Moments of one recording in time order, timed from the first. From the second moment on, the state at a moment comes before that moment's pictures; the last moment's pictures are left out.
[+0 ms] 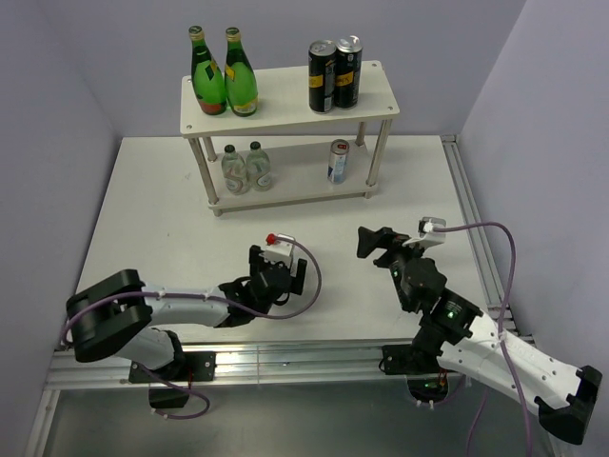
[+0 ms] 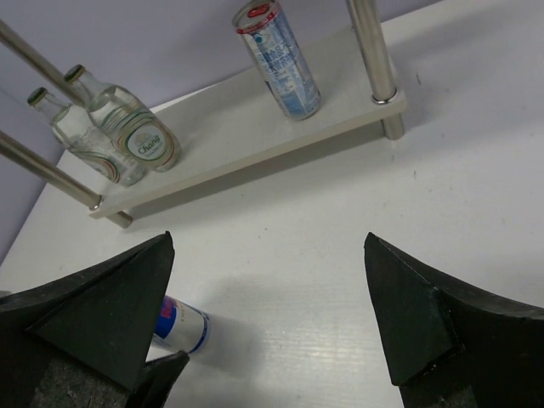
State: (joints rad) left arm -1.14 1.40 0.52 0.34 -0.69 -0.44; right arm 0.87 0.52 0.43 -0.03 0.76 0.53
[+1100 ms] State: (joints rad) left arm -0.92 1.87 1.25 0.41 -0.64 -0.15; right arm 0.87 0.38 0.38 -0.12 0.75 0.54
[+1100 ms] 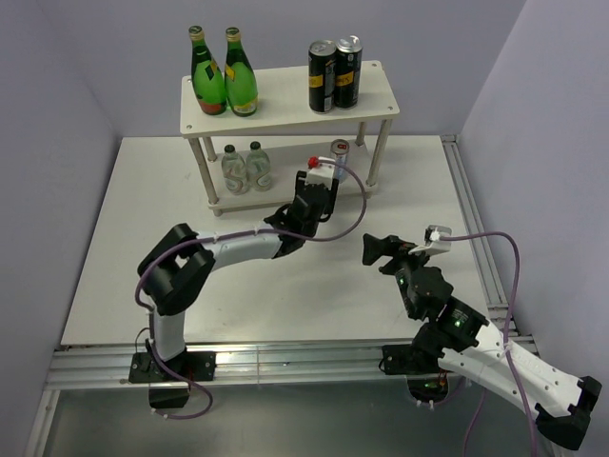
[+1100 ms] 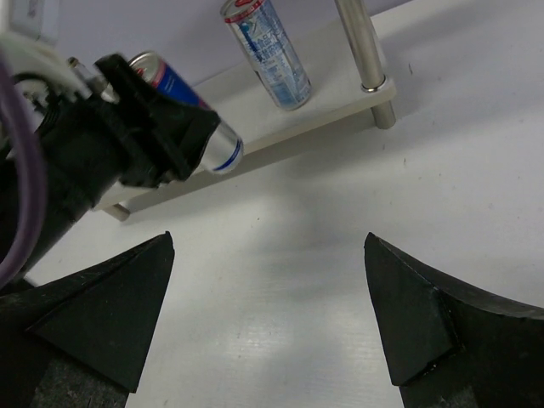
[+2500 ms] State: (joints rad) left arm -0.74 2.15 1.57 0.35 -0.38 -0.20; right arm 0.87 0.39 0.35 -0.10 0.74 0.54
